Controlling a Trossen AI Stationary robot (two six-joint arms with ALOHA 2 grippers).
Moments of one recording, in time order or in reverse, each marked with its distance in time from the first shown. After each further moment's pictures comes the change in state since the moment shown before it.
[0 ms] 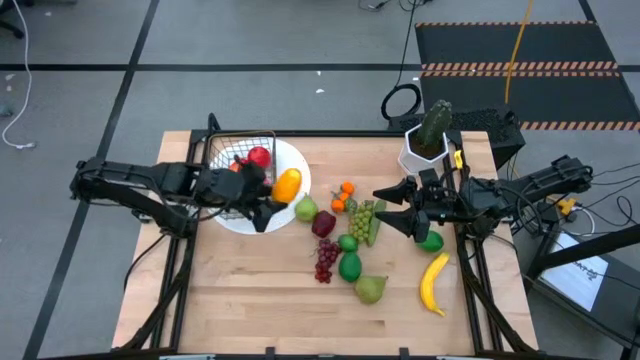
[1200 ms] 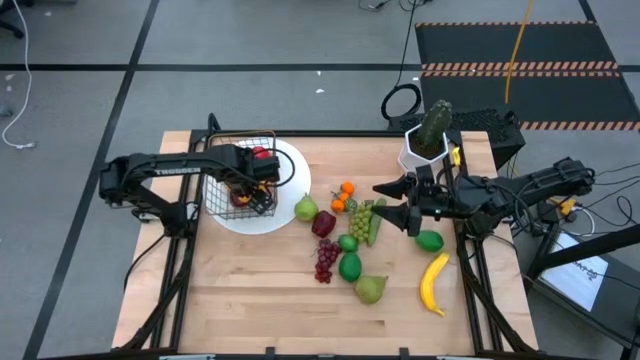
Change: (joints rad) left arm 0.383 0.288 -0.045 -0.582 0.187 0.042; right arm -0.057 -0.004 0.000 -0.084 -0.003 0.008
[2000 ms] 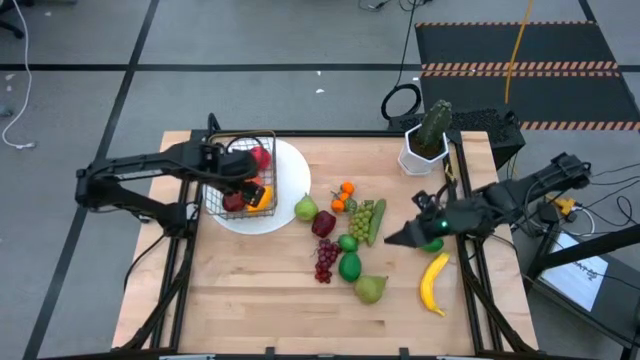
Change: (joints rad) left arm -0.082 -0.223 0.061 -0.011 -0.013 -0.298; right arm 0.137 -0.031 0.001 -0.484 -0.206 0.771
